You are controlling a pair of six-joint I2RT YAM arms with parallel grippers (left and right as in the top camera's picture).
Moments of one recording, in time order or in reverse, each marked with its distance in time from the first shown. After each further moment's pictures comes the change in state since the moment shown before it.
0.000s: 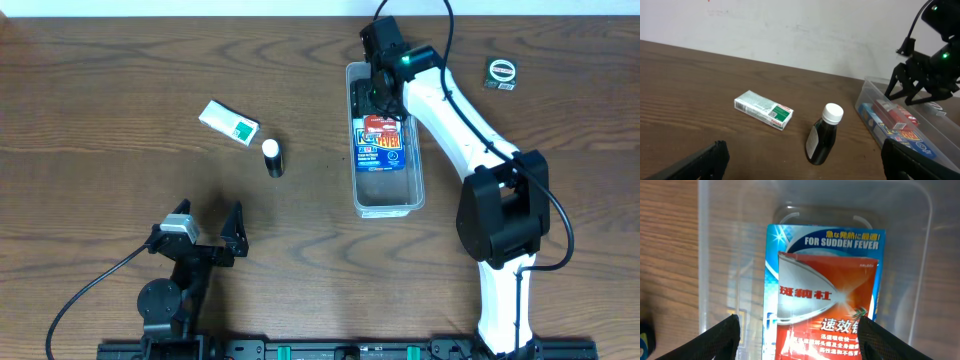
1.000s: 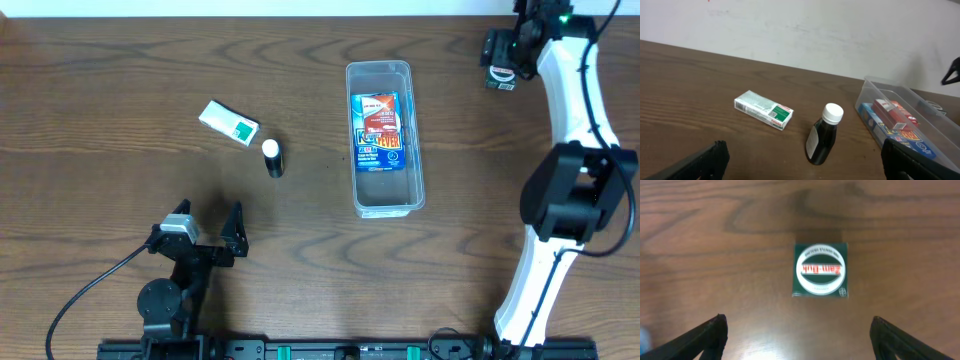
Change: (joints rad) left arm 0.000 0.000 0.000 0.000 0.000 0.000; right arm -0.505 0.111 0.222 0.043 0.025 -0.233
